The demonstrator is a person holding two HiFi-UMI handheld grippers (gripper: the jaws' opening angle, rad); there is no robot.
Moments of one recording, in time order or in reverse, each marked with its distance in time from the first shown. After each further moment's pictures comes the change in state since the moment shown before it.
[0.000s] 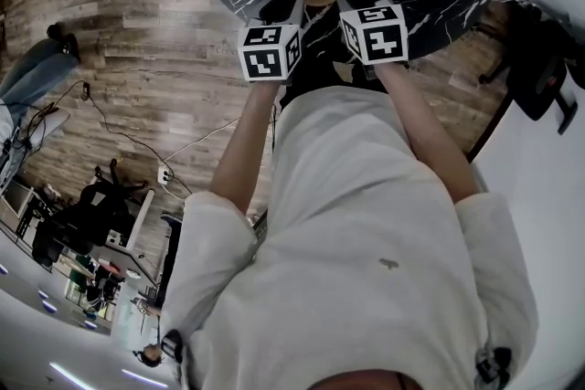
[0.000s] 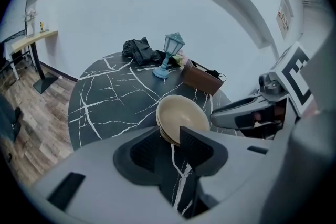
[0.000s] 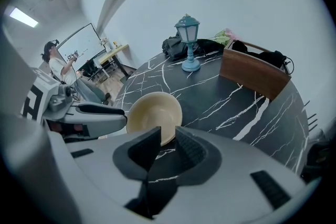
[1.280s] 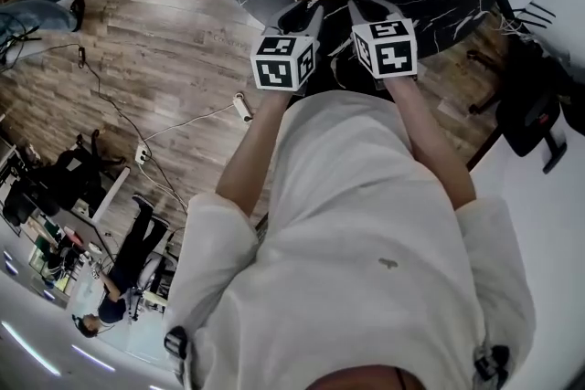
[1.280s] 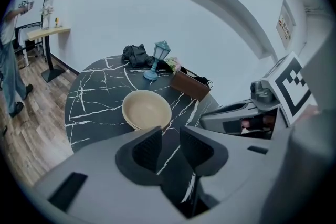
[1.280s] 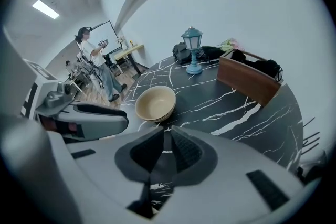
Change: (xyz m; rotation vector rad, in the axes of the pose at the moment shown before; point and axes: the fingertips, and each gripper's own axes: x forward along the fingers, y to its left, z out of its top) left arm -0.022 -0.083 -0.019 -0.106 -0.100 0.027; right arm -0.051 -0.021 -0.029 -0.147 -0.031 0.093
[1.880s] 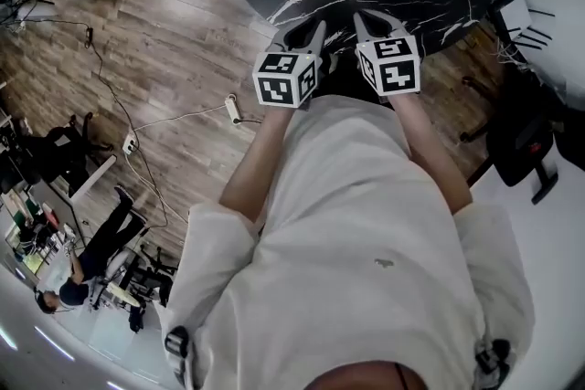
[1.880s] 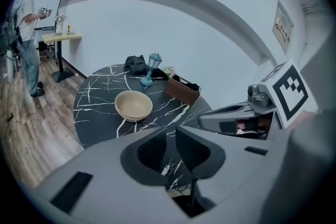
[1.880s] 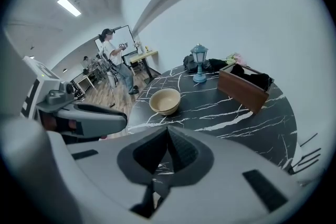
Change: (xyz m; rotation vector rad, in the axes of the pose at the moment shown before) left arm -0.044 -0.069 -0.024 -0.042 -0.121 0.056; right arm -0.067 0.003 -0.027 -0.136 -0.088 0.079
